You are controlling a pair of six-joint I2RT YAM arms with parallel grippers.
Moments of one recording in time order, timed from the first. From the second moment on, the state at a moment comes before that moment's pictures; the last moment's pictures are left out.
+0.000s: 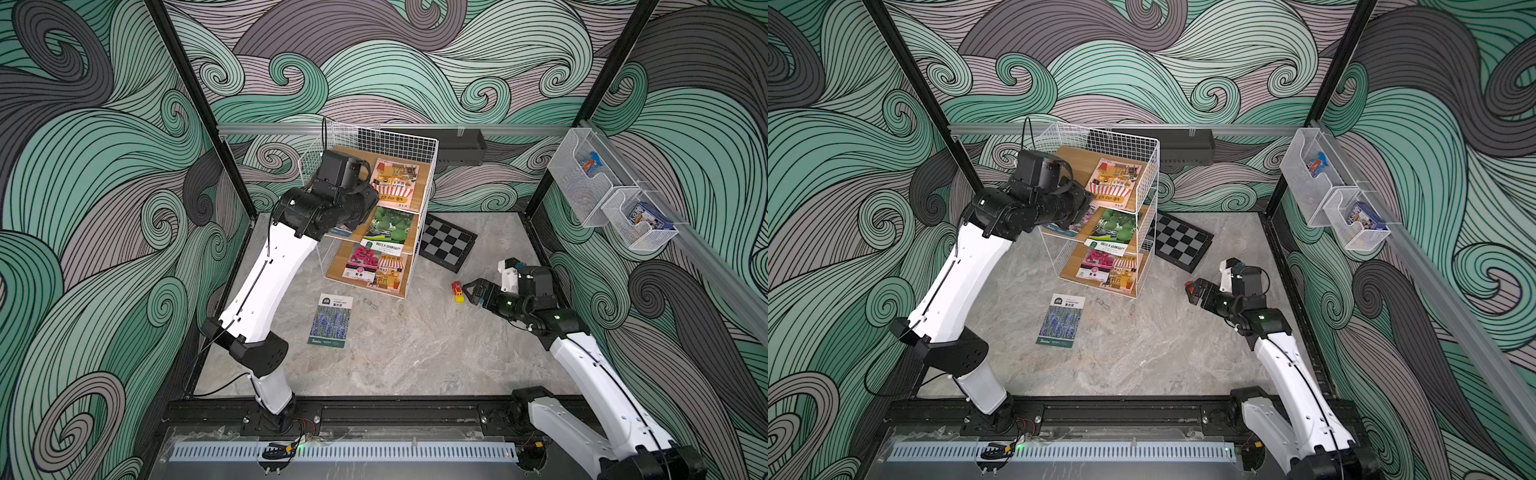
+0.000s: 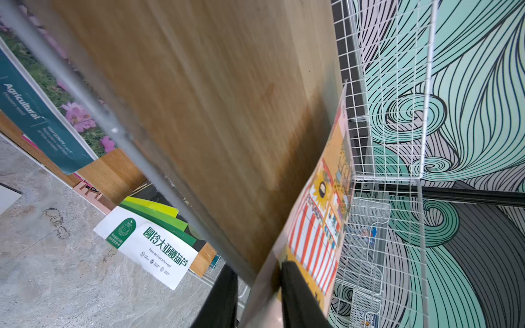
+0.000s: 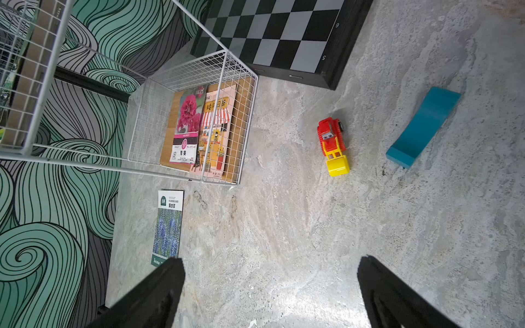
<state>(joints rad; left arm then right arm) -0.55 1.73 2.28 -1.13 -0.08 -1.28 0.12 0.92 0.74 -0.61 -0.31 0.56</state>
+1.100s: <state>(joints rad) -0.57 0.99 1.20 -1.00 0.02 -1.39 0.12 0.91 0.77 -0.60 -0.31 0.55</state>
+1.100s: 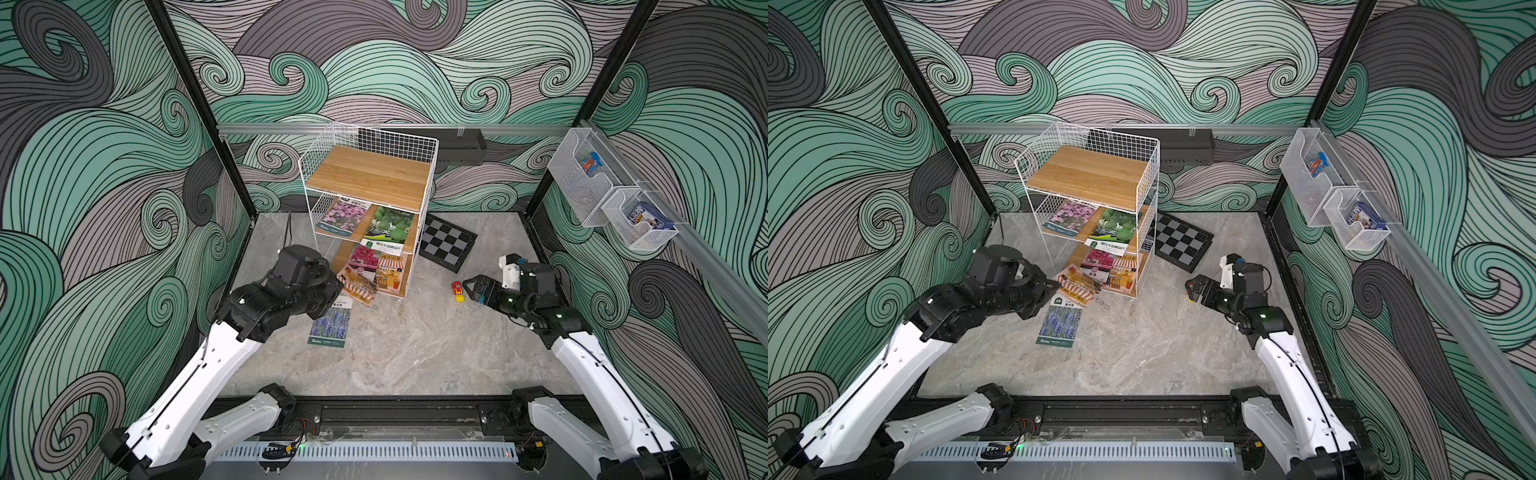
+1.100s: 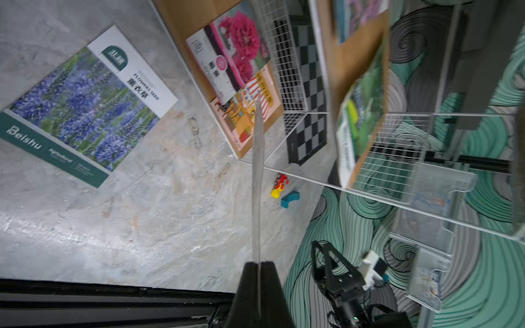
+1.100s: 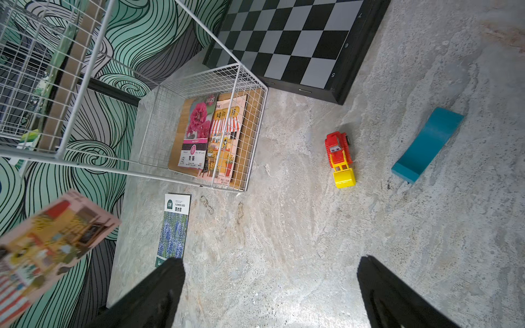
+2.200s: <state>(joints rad) -0.67 1.13 0.61 -0.63 0.07 -1.62 0.13 0.85 0.69 -0.61 -0.31 0.56</state>
